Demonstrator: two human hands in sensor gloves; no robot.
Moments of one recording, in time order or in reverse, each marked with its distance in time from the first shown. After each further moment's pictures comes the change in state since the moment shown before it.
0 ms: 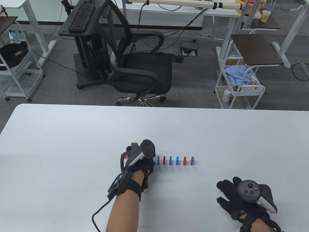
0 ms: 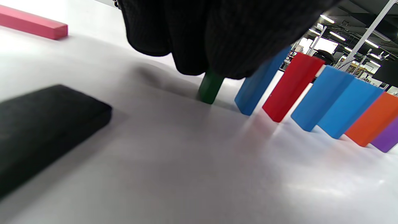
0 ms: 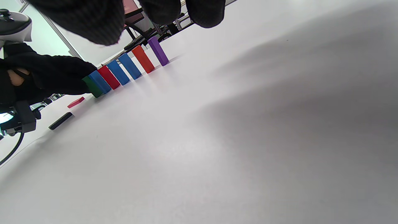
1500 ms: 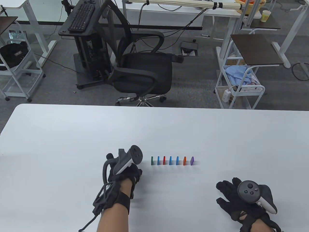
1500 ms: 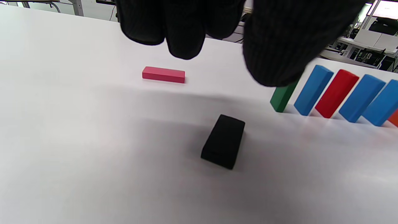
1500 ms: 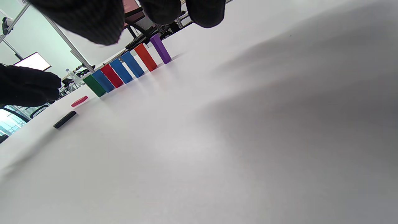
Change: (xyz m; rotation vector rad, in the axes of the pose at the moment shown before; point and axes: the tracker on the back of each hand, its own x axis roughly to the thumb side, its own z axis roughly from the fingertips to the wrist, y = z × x) left_hand -0.026 0.033 0.069 -0.043 0.199 -0.157; right_hand 0.000 0.001 0.001 0.011 -0.007 -0.011
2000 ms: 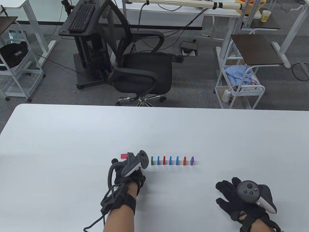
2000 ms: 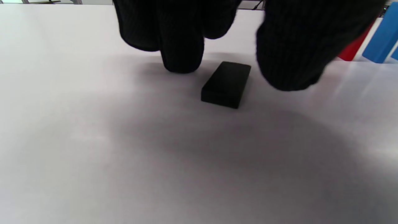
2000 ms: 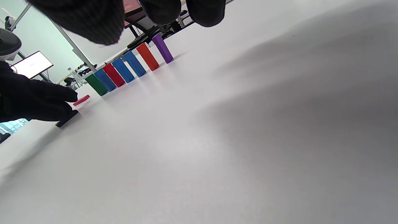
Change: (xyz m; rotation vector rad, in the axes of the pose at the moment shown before) left_hand 0.019 -0.027 -0.011 -0.047 0.049 -0.115; right_hand 0.001 0.000 -0.001 0.001 -0.007 0.004
